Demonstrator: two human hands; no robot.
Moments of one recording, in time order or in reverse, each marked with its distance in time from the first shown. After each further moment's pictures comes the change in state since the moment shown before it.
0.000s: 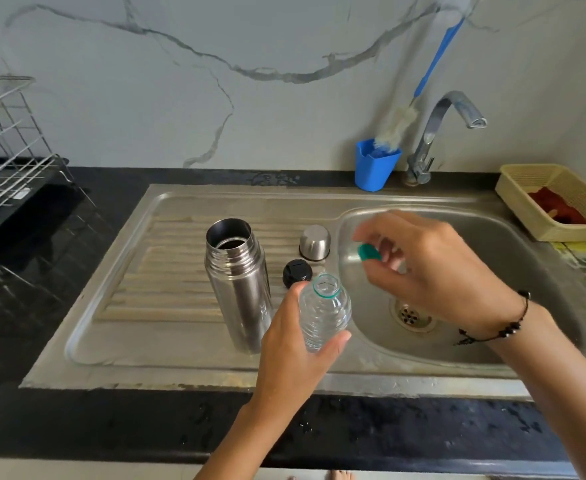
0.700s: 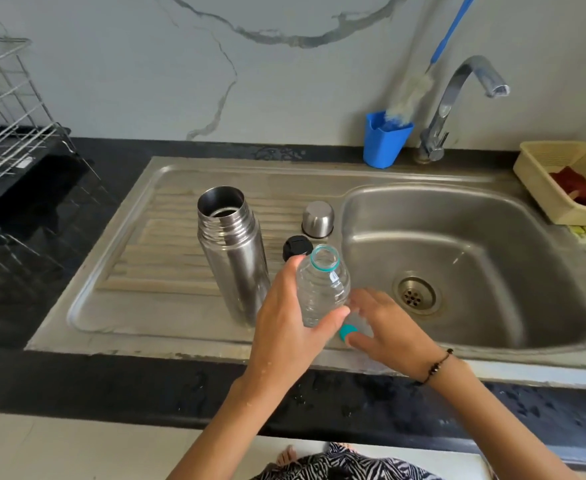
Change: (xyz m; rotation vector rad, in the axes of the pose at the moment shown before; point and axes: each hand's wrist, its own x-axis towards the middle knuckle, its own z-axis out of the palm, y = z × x) left_hand -0.001 0.007 0.002 0.045 0.055 0.034; right_hand -0.074 0.046 0.125 0.169 -0.351 0.331
